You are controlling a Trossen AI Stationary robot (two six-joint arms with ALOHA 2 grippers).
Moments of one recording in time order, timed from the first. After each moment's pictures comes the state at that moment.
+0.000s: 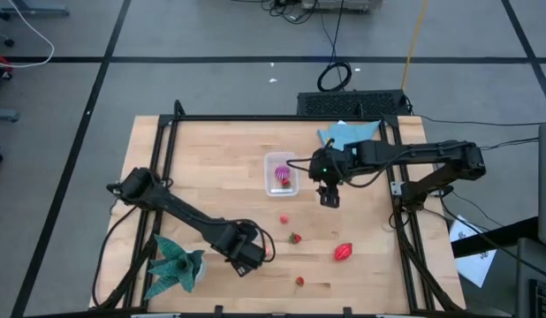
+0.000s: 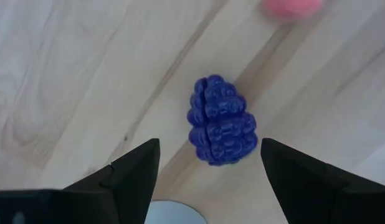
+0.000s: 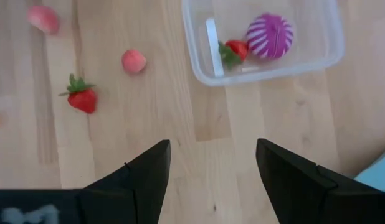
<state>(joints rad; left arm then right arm) -0.48 1.95 1.53 -1.15 0.03 -1.11 -0.04 1.43 1.25 -0.97 0.03 0.09</state>
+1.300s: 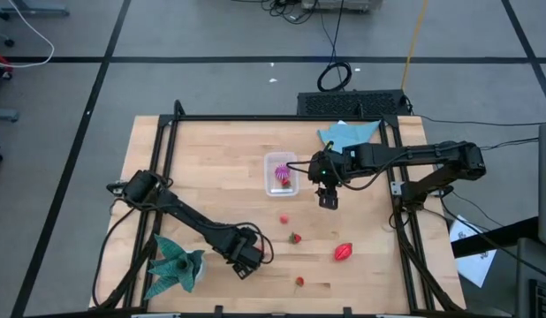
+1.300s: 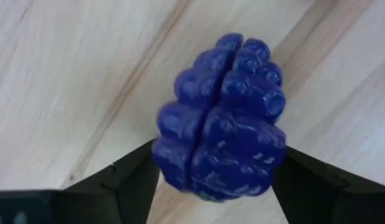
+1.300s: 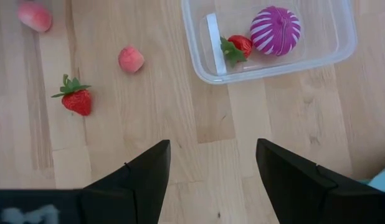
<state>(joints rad) -0.48 1.99 1.32 -0.86 0.09 -1.11 -0.04 1.43 1.19 -0.91 0.02 0.11</state>
